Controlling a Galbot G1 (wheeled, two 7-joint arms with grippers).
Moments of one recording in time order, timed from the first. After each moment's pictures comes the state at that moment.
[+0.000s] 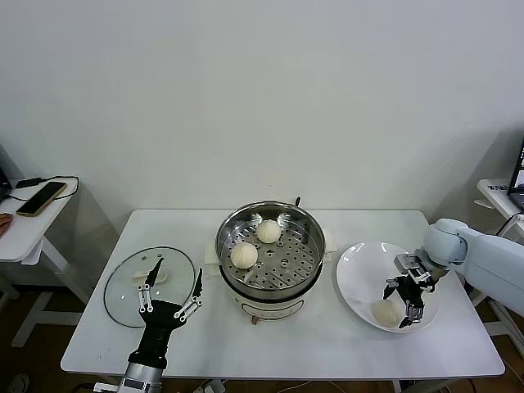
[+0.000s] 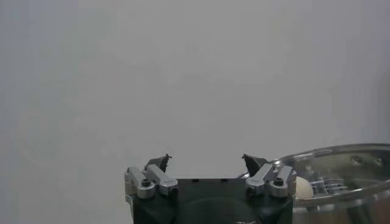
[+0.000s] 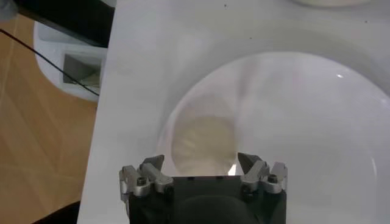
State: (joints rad) left arm 1.65 -1.28 -0.42 -2.10 0.13 -0.29 -0.15; right arm 0.09 0.56 -1.06 1.28 0.10 -0.09 -1.19
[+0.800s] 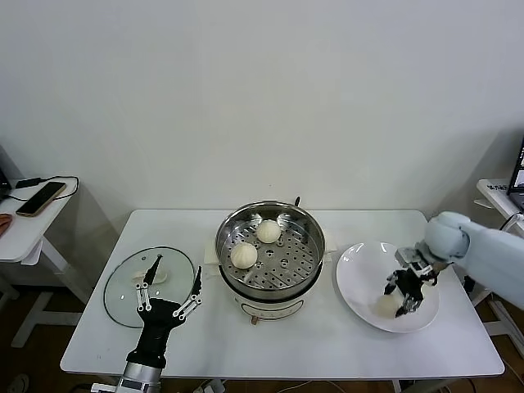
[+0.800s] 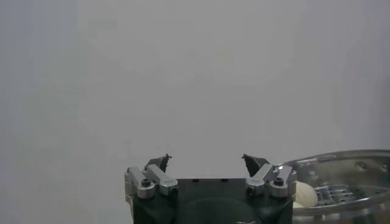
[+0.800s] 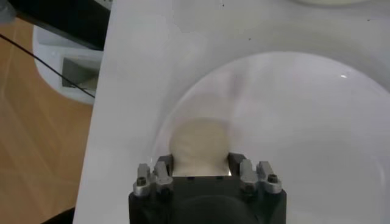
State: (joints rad) left arm 1.66 -1.28 -0.42 -2.12 0.13 -0.28 -0.15; right arm 0.20 0.55 -1.08 1.32 0.10 -0.02 -1.22
